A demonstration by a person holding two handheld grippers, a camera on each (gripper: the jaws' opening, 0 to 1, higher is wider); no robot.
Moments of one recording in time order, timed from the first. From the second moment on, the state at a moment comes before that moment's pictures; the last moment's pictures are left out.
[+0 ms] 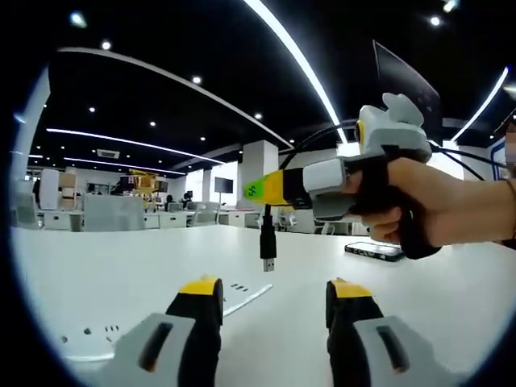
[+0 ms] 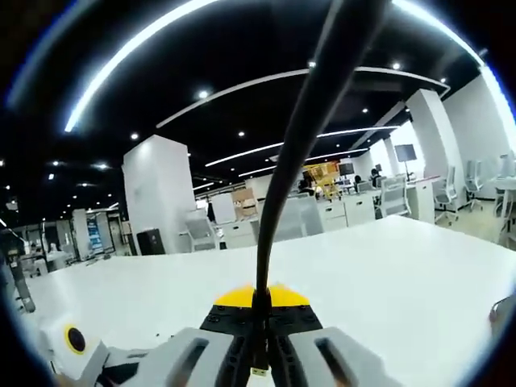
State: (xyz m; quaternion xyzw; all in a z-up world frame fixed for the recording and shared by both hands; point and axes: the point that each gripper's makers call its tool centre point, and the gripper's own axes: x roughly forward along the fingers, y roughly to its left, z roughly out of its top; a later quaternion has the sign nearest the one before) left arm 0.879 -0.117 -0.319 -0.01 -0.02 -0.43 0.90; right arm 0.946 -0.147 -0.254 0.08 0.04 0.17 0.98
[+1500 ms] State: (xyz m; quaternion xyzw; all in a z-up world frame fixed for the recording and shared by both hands) left arm 0.891 -0.117 -0.322 -0.01 -0.02 -0.42 0.91; right arm 0.999 -0.151 -0.303 0.02 0.04 0.21 0.98
